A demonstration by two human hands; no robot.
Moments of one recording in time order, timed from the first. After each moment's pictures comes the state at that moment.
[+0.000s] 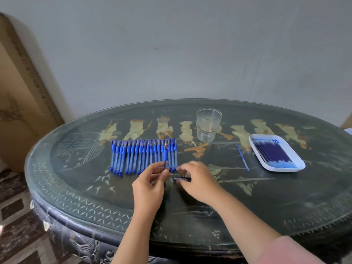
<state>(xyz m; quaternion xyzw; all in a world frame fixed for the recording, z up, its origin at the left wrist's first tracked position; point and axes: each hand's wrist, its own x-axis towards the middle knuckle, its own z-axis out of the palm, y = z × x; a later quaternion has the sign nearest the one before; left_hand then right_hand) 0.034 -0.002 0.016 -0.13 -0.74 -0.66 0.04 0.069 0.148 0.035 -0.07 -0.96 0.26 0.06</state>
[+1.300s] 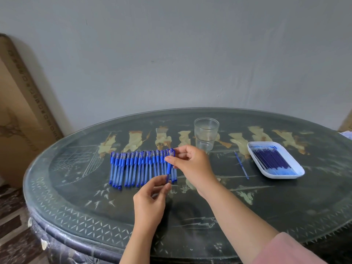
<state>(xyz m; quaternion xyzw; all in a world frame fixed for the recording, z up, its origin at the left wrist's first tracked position) 0.035 -0.003 0.019 -0.13 -0.75 -0.65 0.01 0.046 0.131 0.090 -0.15 -0.75 0.62 0.19</state>
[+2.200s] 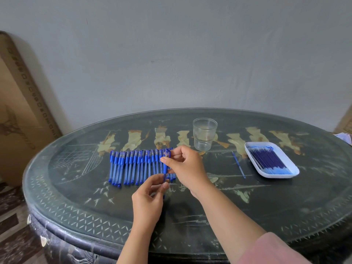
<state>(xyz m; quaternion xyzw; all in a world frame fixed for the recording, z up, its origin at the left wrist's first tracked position) 0.039 -0.004 0.022 -0.12 -0.74 -0.66 0.01 0.046 0.118 0.090 -0.15 -0.76 0.60 0.19</state>
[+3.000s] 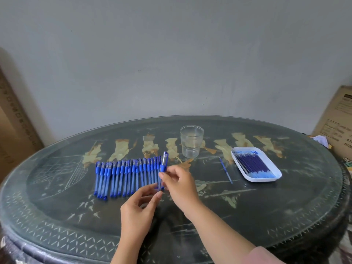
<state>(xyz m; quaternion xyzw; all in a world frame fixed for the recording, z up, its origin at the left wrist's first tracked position) 0.041 -0.002 0.023 -0.13 -0.76 -0.64 0.01 0.058 0.124 0.057 -0.19 -0.76 0.59 0.20</state>
